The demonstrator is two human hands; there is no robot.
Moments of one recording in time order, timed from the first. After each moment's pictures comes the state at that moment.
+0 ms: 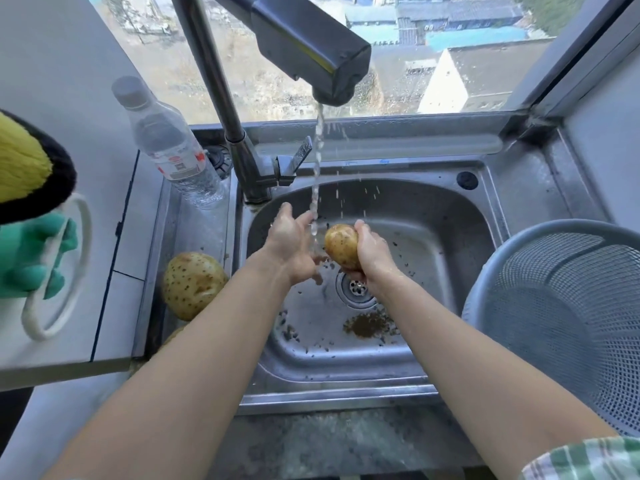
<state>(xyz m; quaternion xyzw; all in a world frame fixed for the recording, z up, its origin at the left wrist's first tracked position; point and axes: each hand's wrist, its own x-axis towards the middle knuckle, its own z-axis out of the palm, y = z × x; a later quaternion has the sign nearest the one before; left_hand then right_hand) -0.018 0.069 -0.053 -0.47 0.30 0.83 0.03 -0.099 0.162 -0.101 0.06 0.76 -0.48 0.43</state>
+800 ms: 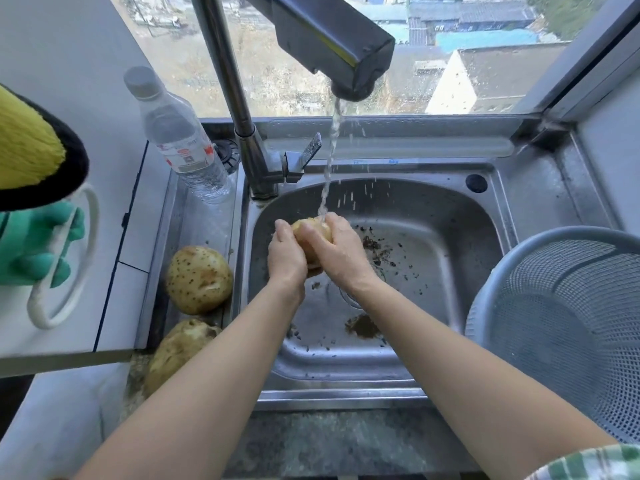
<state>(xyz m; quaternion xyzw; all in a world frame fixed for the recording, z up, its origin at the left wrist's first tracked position) 0.002 0.081 -0.095 -0.59 0.40 0.68 -0.15 -0.064 0.141 -0.084 -0.25 0.78 -0.45 0.34</state>
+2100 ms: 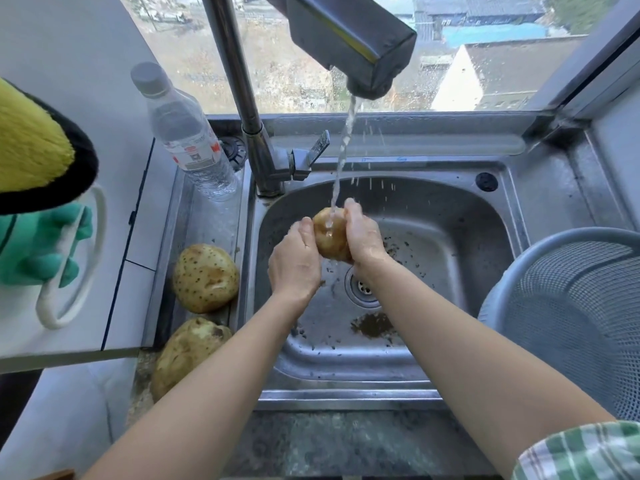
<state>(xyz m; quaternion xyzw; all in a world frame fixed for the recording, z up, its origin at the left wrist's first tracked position) 0.010 0.085 -0.086 -0.52 0.76 0.38 -0.11 -0.083 0.125 -0.082 0.02 0.74 -0.53 0.42</state>
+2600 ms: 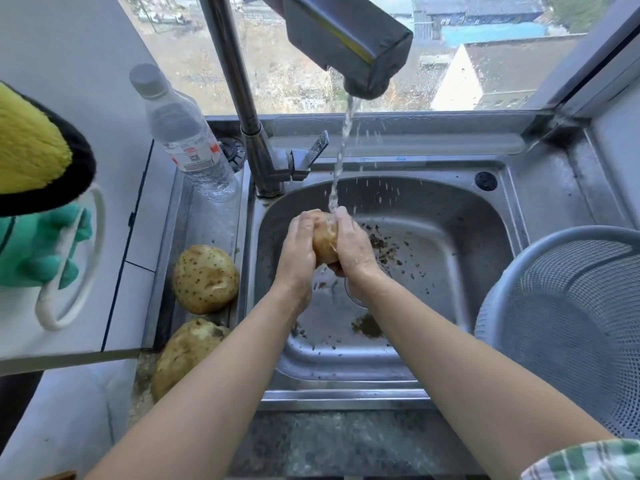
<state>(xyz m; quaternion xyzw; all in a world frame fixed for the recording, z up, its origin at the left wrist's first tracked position) 0.006 0.087 -0.087 -0.48 0.47 0.72 -0.18 -0.068 0.130 -0.091 -0.03 0.73 -0.53 0.43</state>
